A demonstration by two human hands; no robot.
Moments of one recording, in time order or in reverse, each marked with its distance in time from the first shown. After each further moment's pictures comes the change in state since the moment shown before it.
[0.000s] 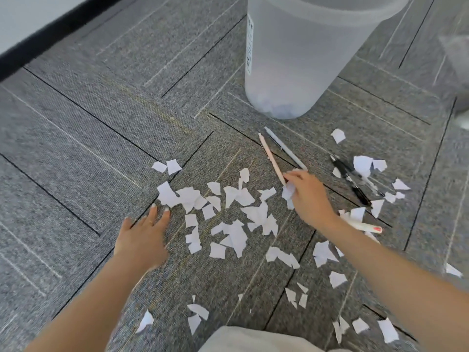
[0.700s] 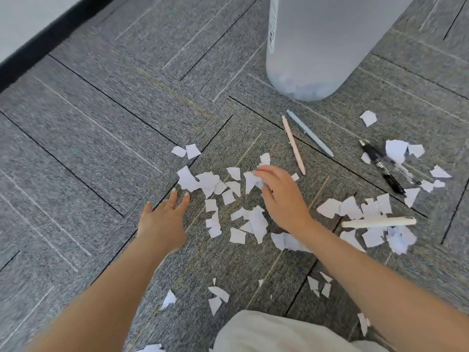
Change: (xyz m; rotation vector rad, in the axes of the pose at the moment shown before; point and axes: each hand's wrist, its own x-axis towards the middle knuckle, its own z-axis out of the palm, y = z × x) left_hand 0.004 -0.003 0.006 -0.058 0.041 -0.005; right_hand -0.017 -0.092 0.032 0.332 0.014 -0.159
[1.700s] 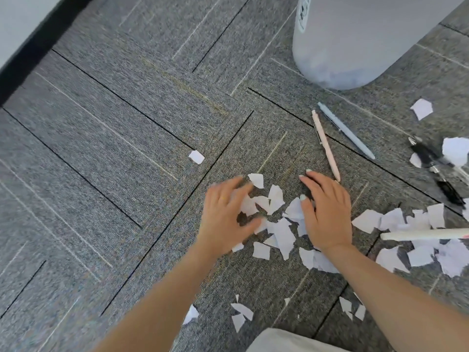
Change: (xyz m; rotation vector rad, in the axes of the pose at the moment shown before) left_hand 0.056 0.047 0.011 -0.495 0.656 0.326; right_hand -0.006 0.035 0.015 -0.209 0.143 0.181
